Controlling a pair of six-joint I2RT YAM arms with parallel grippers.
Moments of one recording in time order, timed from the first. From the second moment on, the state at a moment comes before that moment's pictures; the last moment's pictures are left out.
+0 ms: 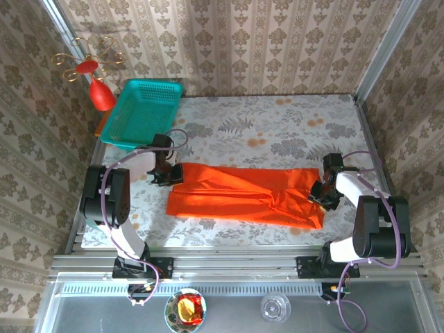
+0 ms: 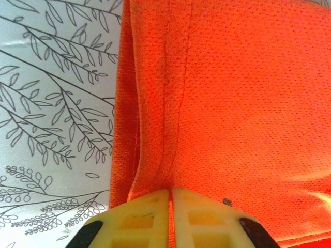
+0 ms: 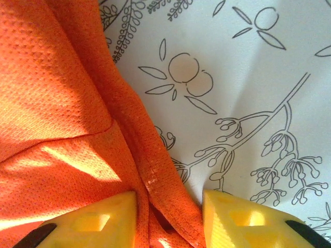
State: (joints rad) left arm -0.25 1.73 1.02 -0.66 0.26 -0.30; right arm -0.11 1.42 0.69 -0.74 -0.06 0.52
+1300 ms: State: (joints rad) left arm -0.25 1.73 1.02 -0.67 0.26 -0.30; right arm 0.00 1.43 0.70 -0.74 -0.08 0.53
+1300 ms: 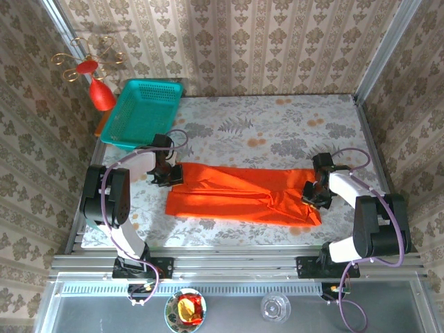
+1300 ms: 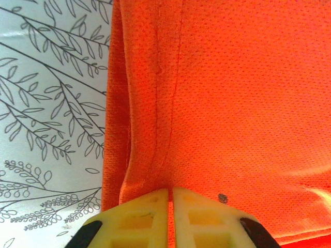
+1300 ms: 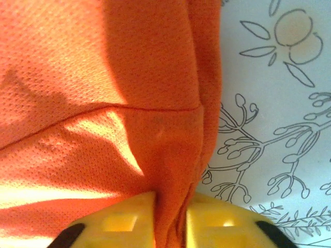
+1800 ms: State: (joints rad) left arm -0.25 1.60 1.03 -0.68 0.24 -0.31; right arm -0.10 1.46 0.91 -0.83 0.06 0.47
